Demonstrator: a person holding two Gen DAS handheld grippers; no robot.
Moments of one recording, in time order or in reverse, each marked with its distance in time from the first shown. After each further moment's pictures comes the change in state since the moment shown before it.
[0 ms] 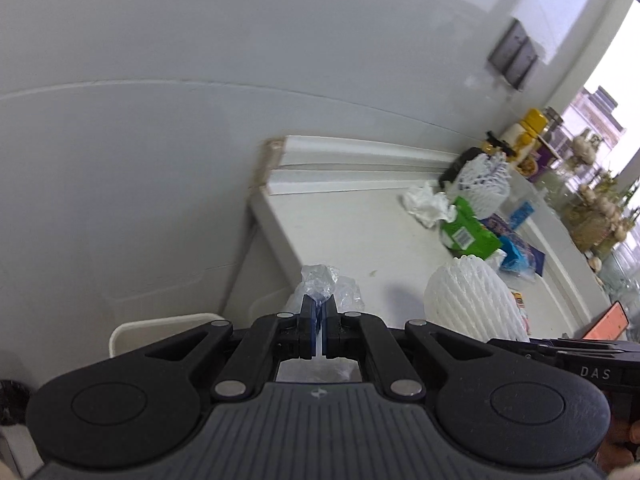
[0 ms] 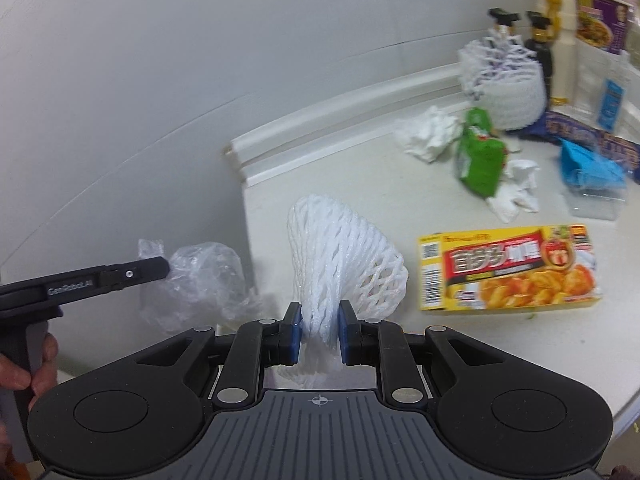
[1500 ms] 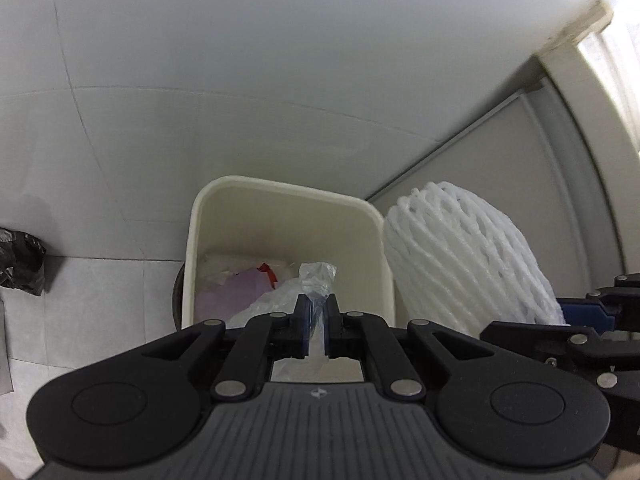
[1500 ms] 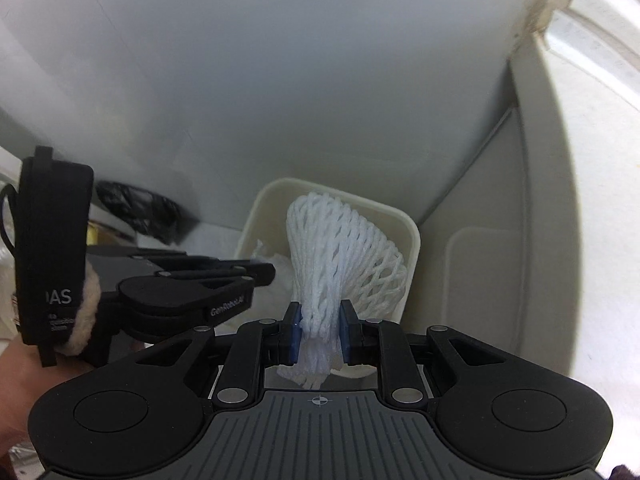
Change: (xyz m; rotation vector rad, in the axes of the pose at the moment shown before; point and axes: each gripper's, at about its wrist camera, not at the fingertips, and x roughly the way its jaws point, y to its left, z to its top) left arm 0.118 0.153 -0.093 -0.314 0.241 0.201; right arm 0.235 0.153 -0.033 -0.534 0.441 -0.029
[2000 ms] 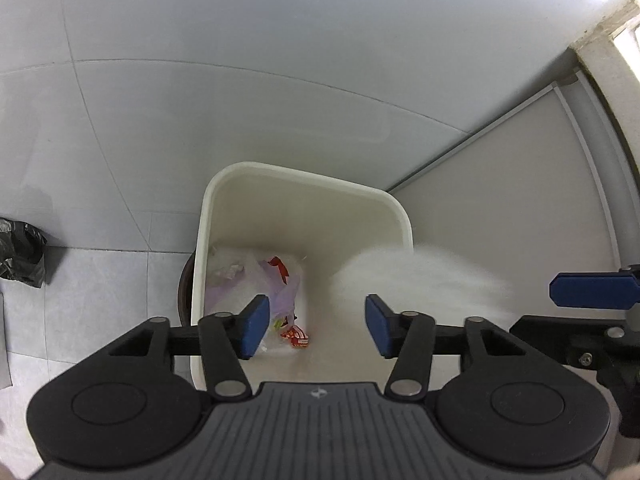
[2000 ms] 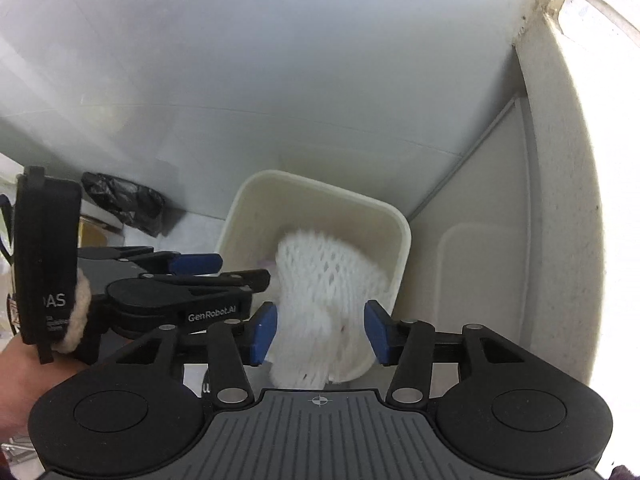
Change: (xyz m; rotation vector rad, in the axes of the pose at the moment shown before) left arm 0.010 0.019 -0.003 -0.019 0.018 0.009; right arm 0.012 -0.006 0.001 0.003 0.017 -0.014
